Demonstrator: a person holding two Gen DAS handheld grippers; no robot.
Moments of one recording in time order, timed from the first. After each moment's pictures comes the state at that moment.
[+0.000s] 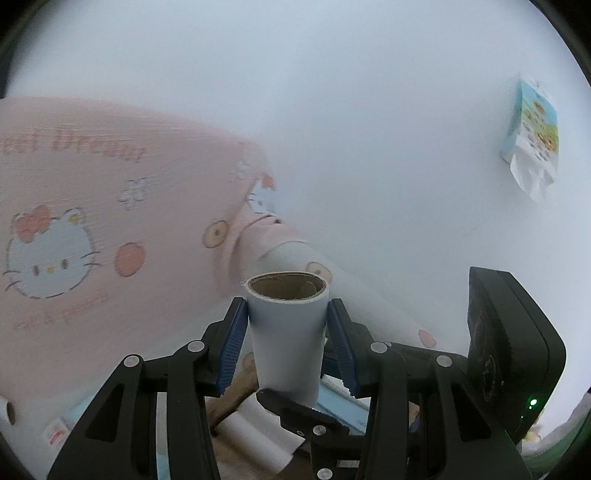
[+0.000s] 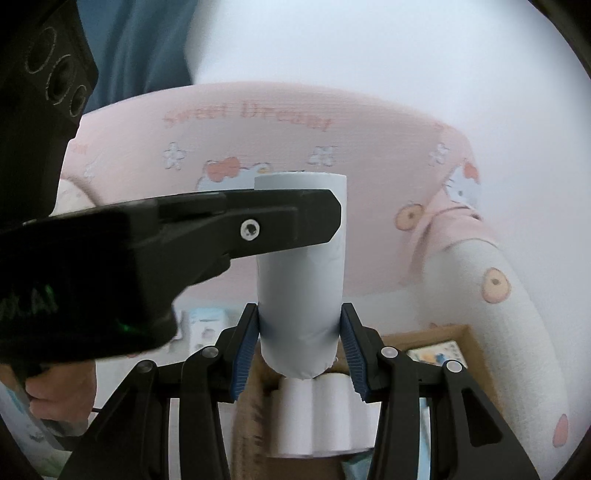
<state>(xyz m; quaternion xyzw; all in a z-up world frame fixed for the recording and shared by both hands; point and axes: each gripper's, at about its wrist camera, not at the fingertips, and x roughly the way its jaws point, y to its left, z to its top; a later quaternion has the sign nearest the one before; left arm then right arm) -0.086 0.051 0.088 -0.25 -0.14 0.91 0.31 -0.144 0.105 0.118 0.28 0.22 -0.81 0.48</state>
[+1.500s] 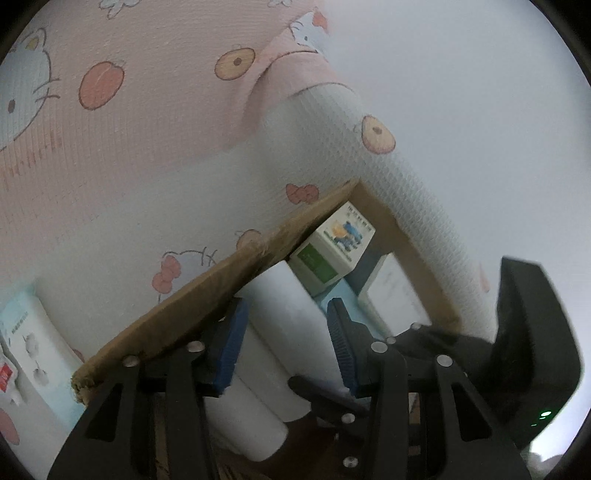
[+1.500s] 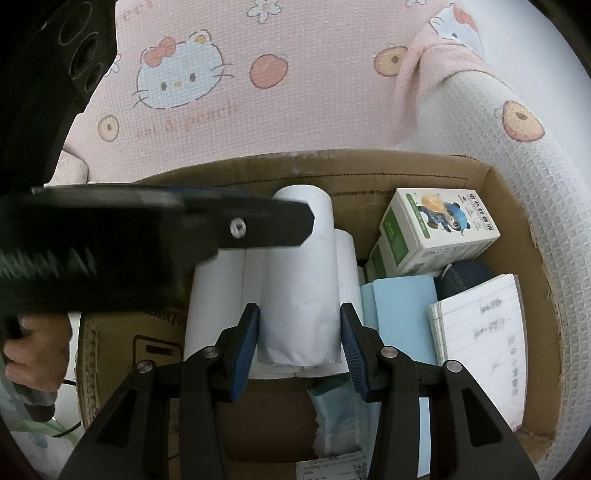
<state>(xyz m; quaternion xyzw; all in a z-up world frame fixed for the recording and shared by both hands) -0.161 0.128 -0.039 -0.49 -0.15 0.81 0.28 -0.217 0.173 -0.024 0.46 0.26 -0.72 0.45</state>
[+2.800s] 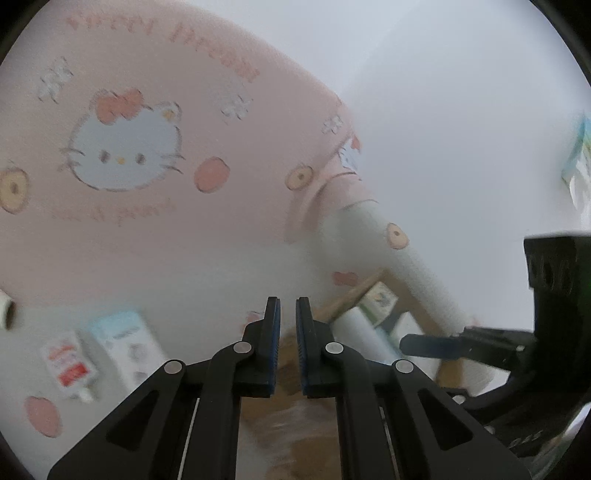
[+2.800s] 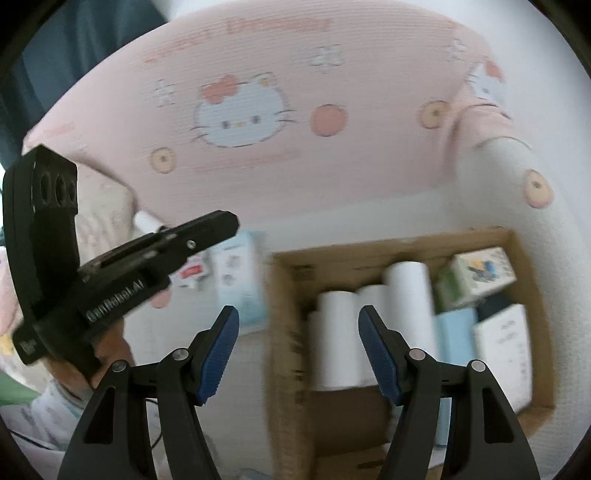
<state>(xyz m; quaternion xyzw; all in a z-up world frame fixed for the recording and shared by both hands) -0.086 -0.030 -0.018 -0.32 -0.20 0.90 0.20 -0.132 0.115 0.062 0.44 0.24 -0.71 0.49</state>
